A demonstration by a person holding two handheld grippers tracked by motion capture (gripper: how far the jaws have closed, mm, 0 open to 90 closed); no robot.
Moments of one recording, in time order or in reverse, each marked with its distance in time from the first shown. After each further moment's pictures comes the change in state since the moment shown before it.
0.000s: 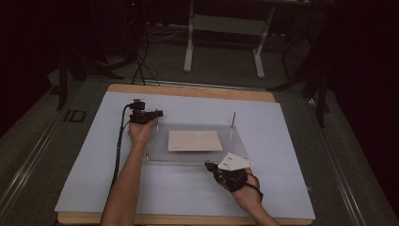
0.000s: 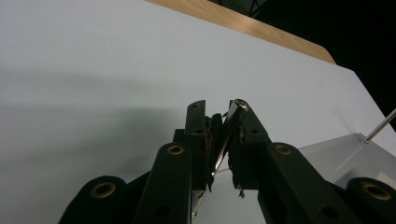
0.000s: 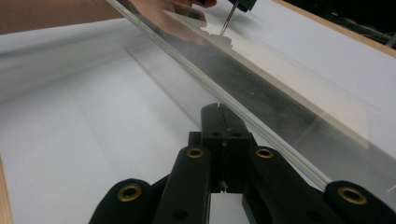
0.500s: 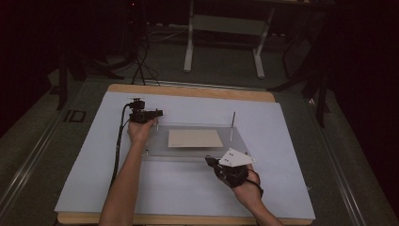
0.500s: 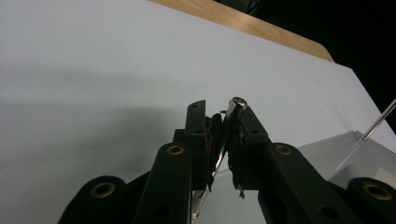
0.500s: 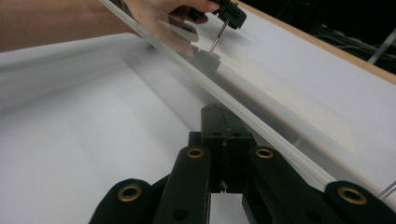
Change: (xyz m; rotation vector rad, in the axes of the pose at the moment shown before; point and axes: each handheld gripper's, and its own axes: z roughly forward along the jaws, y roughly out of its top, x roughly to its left) left arm 0.003 0.003 0.000 0.015 -0.018 -0.009; right arm -0.005 0.012 -0.003 -0.036 -0.025 -0.012
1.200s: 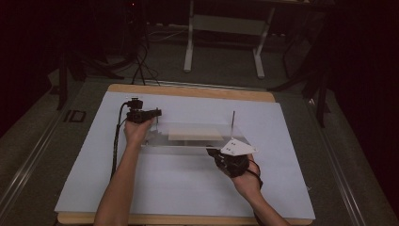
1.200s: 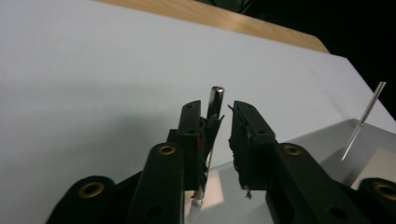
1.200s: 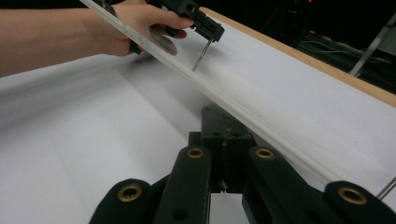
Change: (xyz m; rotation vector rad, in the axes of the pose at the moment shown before) left arm 0.000 0.003 -0.012 -0.011 -0.007 0.083; right arm -0.017 0.019 0.004 -0.035 -0.029 0.034
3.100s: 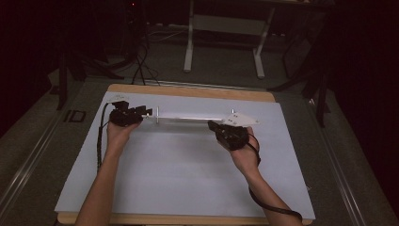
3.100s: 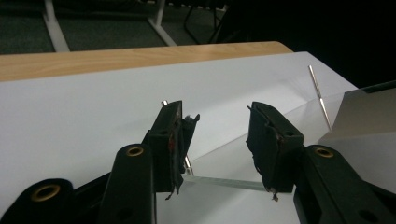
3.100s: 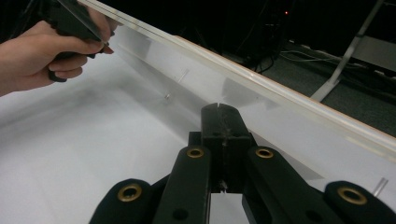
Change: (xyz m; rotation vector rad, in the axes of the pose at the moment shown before) left arm -0.008 0.000 -0.069 -0.110 -0.062 0.267; right arm -0.041 0.050 0.019 -0.043 -0.057 0.053
